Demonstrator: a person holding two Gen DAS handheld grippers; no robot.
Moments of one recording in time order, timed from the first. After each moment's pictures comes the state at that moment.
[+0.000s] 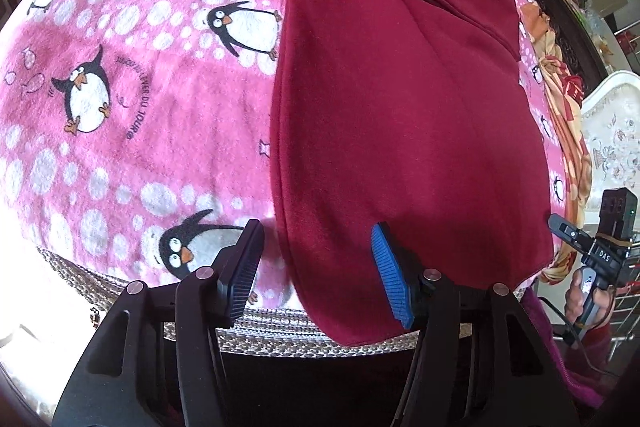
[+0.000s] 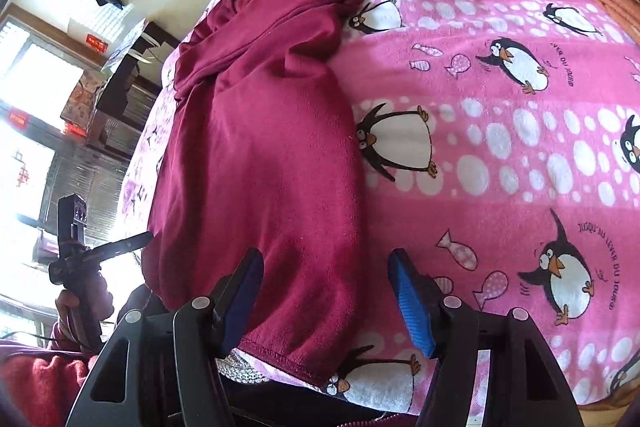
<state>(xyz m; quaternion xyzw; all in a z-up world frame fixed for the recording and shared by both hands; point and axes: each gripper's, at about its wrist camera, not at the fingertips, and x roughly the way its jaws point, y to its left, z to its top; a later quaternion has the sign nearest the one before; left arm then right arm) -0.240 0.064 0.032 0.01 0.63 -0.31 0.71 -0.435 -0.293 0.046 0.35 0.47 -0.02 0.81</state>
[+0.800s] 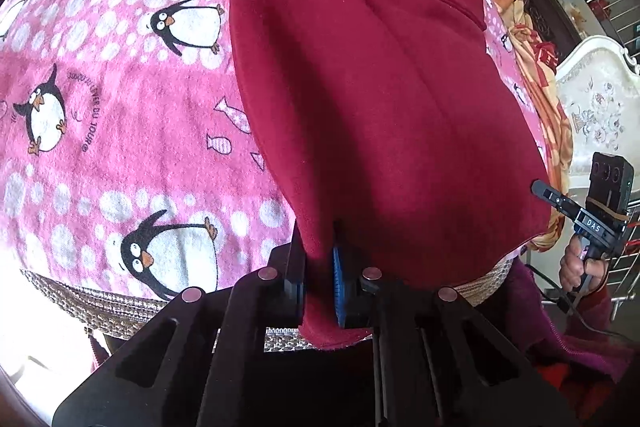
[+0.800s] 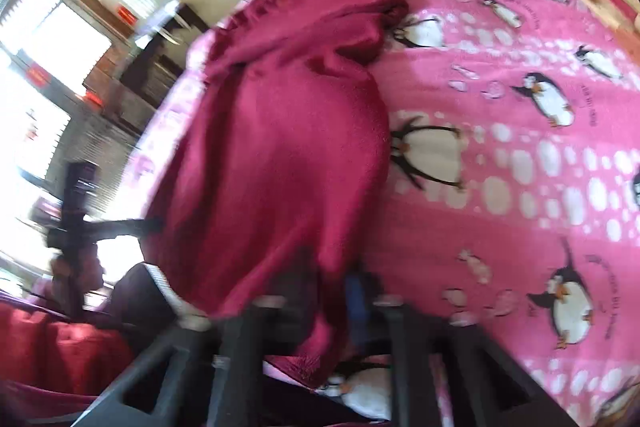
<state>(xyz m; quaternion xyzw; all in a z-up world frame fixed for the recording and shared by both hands) -0.244 0.045 0.039 0.04 0.63 -0.36 0.69 -0.431 -0.277 0.059 0.32 0.43 0.05 0.84</state>
